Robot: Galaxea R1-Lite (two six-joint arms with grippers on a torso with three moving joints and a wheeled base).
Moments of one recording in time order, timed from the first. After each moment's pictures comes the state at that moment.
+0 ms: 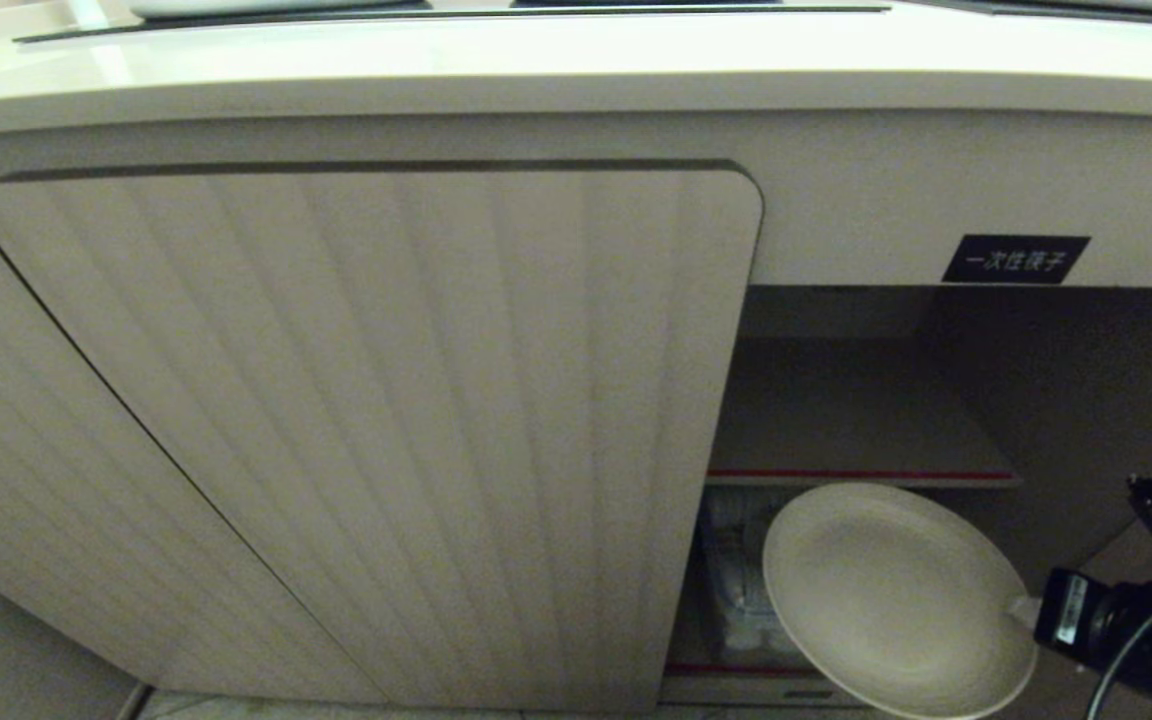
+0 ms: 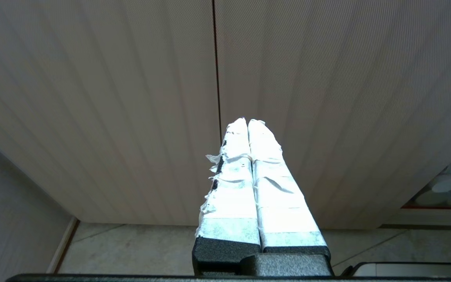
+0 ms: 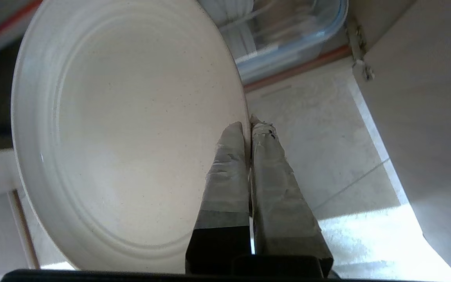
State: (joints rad) left arm 0.00 0.00 0.00 0.00 0.00 0.00; right arm 0.19 1.30 -0.34 -0.24 -0.09 0.58
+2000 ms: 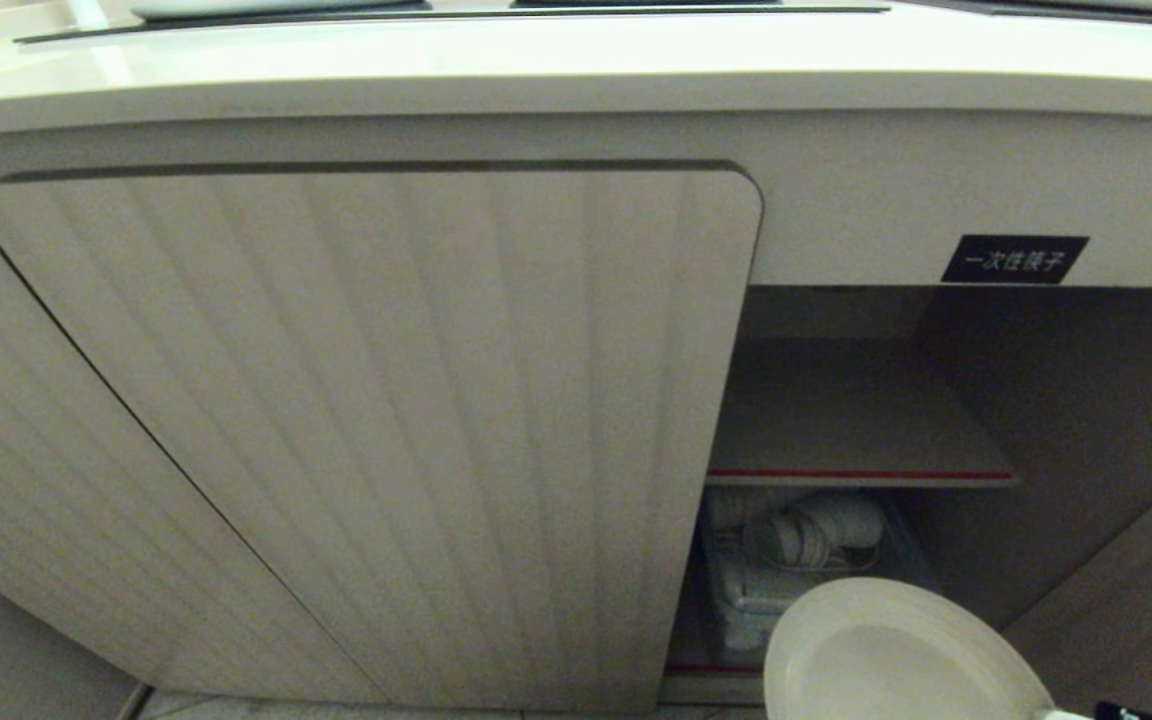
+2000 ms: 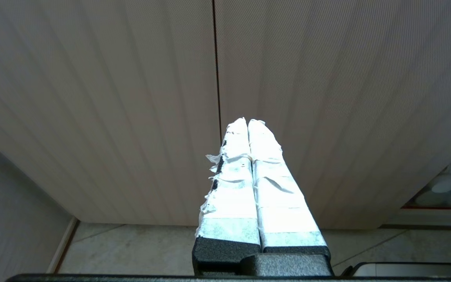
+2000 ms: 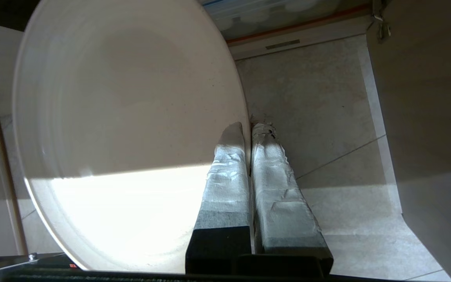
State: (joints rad) left arm 0.00 0.00 0.00 0.00 0.00 0.00; right arm 0.28 1.11 -0.14 -0.20 -0.04 0.52
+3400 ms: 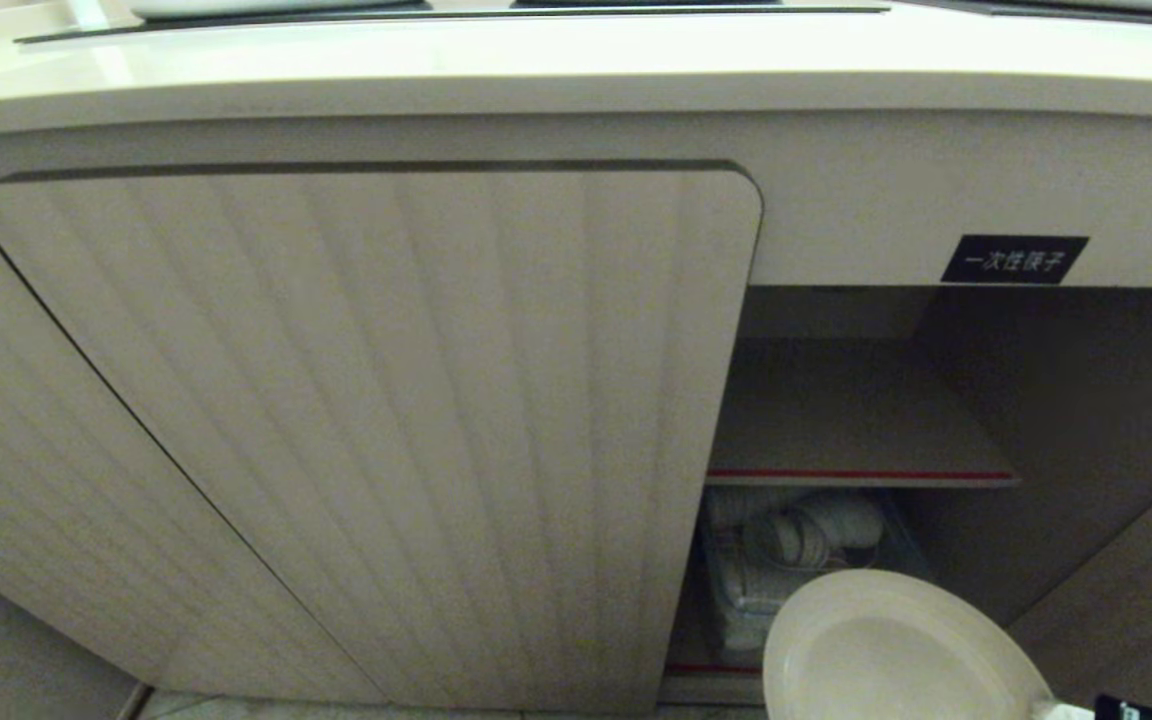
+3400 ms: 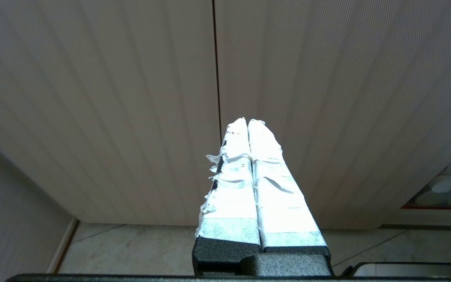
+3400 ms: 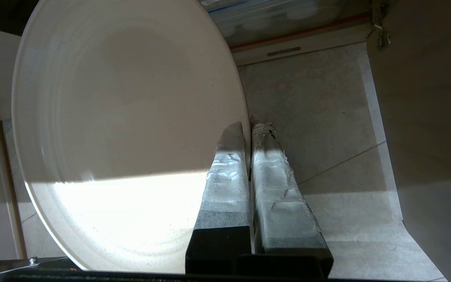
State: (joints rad) left arm 0.00 0.00 0.00 0.00 0.00 0.00; right arm 0.28 1.11 -0.15 -0.22 -0.05 0.51
